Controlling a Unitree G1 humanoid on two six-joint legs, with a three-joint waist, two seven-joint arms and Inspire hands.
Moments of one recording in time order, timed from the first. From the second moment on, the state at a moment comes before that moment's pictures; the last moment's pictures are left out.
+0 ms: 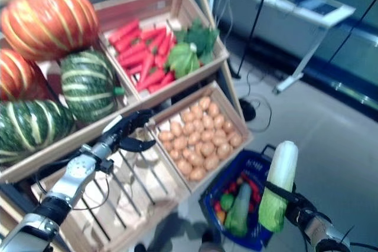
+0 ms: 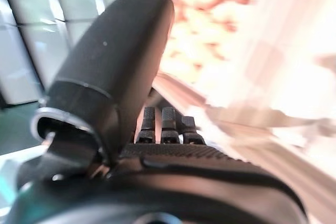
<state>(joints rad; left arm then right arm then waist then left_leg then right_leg) -0.39 0.60 -0.31 0.52 -0.32 -0.22 -0.15 -0.21 -0.64 -0.12 1.06 0.88 0.23 0.17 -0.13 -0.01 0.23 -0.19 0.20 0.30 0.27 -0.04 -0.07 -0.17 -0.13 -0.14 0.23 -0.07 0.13</state>
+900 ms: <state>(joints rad) -0.46 0.56 -0.32 0.60 -0.58 -0.17 -0.05 -0.55 -0.53 -0.01 1.16 0.95 0.11 0.00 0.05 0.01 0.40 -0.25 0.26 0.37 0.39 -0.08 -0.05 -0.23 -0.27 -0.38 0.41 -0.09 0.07</state>
